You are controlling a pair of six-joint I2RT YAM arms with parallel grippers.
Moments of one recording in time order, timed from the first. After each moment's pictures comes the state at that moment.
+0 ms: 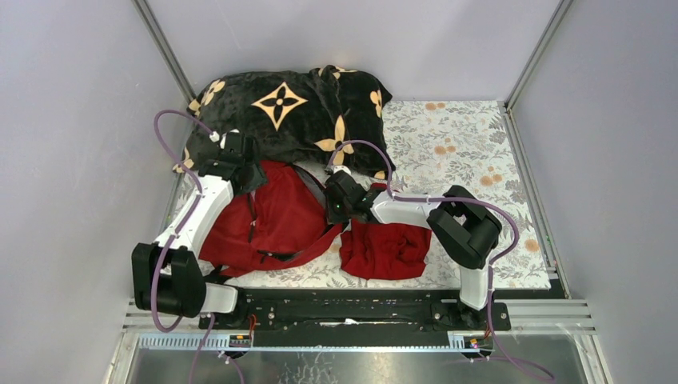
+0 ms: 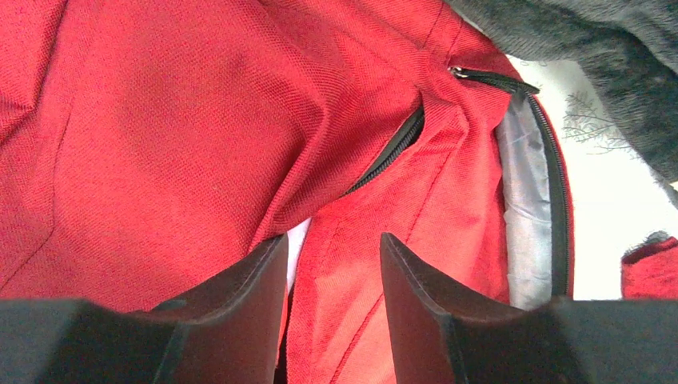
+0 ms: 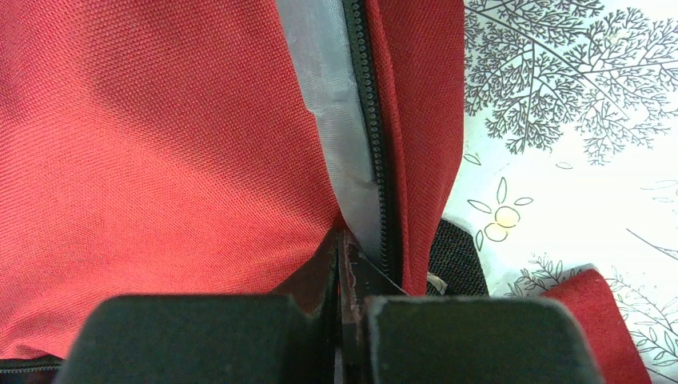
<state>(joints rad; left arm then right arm) -0.12 1.35 1.06 -0.65 -0.19 -0.54 0.89 1.92 1.18 -0.10 0.02 0.63</state>
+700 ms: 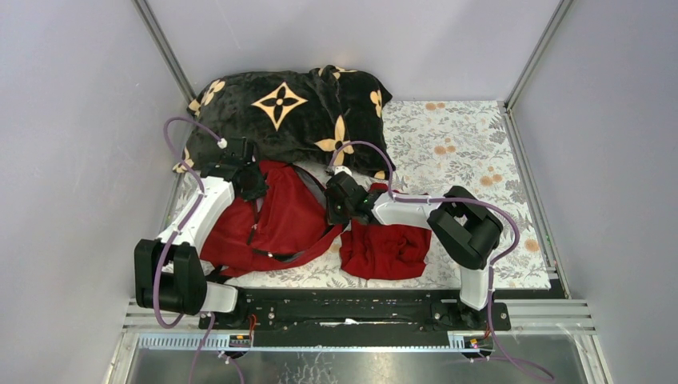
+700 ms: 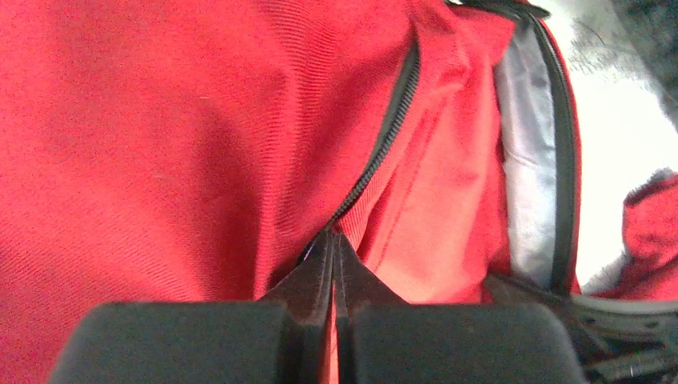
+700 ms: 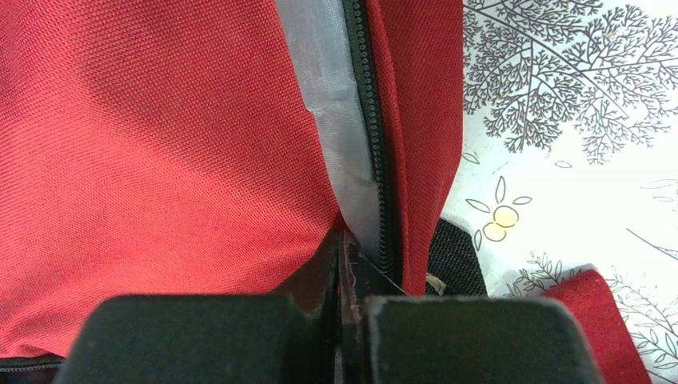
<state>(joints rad) -0.12 1.37 1.02 -0.66 -0.05 -0.52 0.89 1.91 1.15 -0.07 0.02 0.63</state>
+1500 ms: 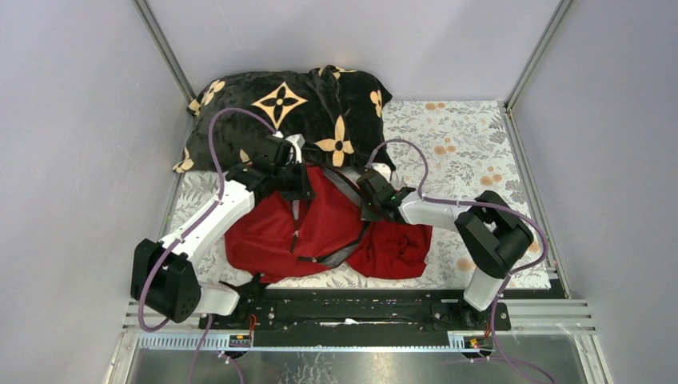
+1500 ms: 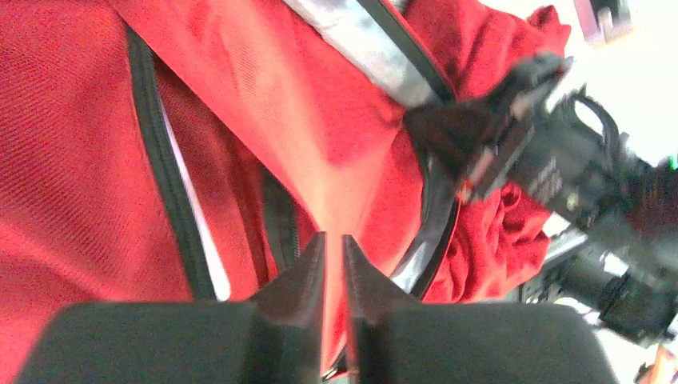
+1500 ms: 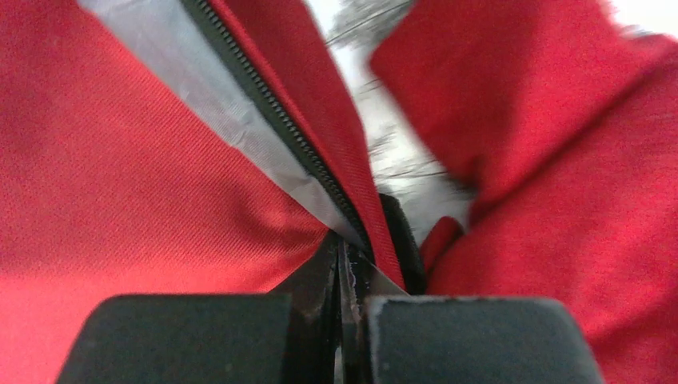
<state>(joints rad) -0.40 1.36 1.07 -0.59 0.25 -0.49 0.78 1.75 0.97 -0.16 0.18 0.67</state>
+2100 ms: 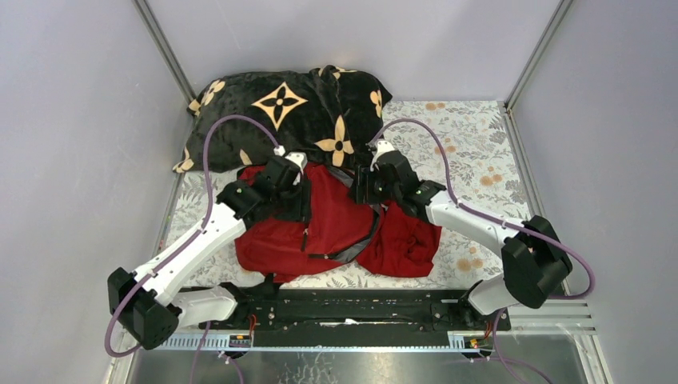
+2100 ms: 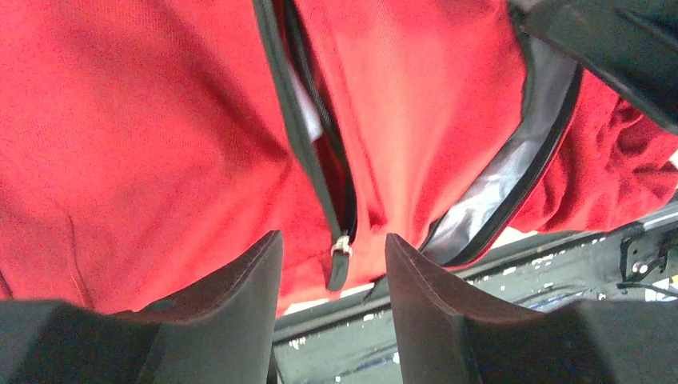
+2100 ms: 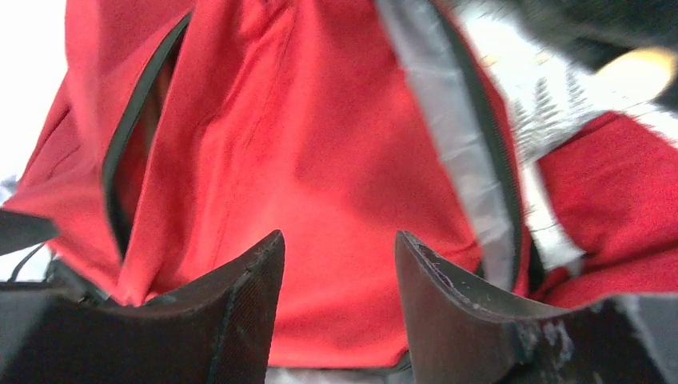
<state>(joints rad) -0.60 1.19 1.10 -0.83 -0.03 -0.43 0.69 1.50 1.00 -0.13 -0.04 0.47</state>
